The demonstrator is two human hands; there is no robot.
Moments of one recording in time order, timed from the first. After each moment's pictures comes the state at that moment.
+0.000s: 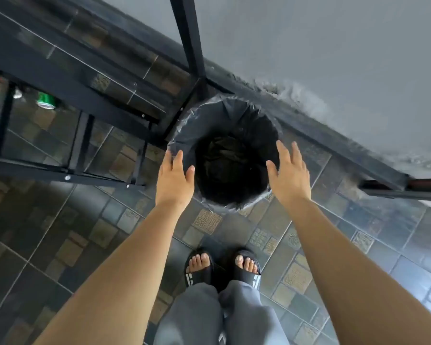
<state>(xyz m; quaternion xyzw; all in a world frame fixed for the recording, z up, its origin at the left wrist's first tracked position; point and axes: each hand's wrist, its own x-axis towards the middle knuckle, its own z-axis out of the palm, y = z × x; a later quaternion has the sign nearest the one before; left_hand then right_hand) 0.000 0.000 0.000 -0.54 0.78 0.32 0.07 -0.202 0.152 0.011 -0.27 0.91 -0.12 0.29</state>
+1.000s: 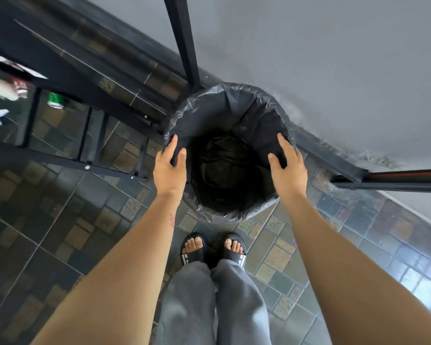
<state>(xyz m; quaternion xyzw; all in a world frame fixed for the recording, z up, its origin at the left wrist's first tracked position) -0.018 0.026 0.119 -0.65 0.60 0.46 -0.11 -0.198 0.177 0.134 -0.11 0.89 -0.31 0.30</state>
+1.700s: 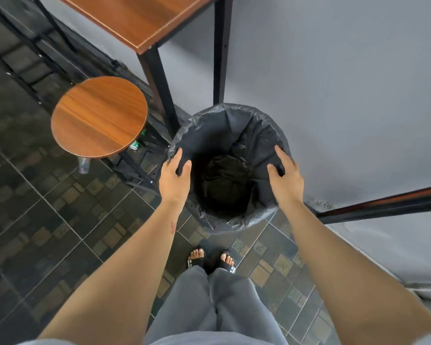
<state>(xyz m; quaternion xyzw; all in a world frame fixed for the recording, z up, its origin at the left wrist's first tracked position) 0.059 0.073 0.450 -0.63 0.61 0.44 -0.18 -0.144 0.205 0.468 -0.21 0.86 -0.39 0.26</state>
